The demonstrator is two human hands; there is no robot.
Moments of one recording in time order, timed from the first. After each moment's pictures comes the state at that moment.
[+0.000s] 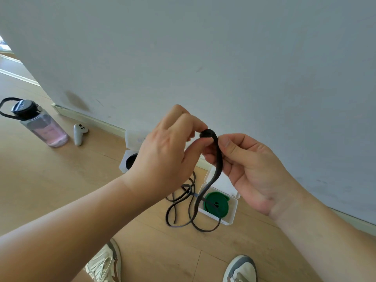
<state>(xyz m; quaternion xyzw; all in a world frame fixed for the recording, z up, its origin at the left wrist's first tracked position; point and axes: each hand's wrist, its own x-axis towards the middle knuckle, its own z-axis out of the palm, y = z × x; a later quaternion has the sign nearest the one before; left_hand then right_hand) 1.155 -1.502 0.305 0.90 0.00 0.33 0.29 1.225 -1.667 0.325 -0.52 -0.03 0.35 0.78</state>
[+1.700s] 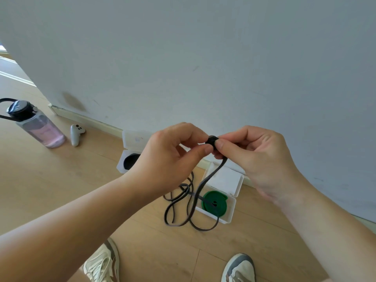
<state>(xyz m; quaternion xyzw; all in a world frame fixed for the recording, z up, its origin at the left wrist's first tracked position) 1.151 -1.511 0.308 0.83 0.08 0.17 0.53 1.235 -1.680 0.331 -0.72 -0.16 0.18 0.65</state>
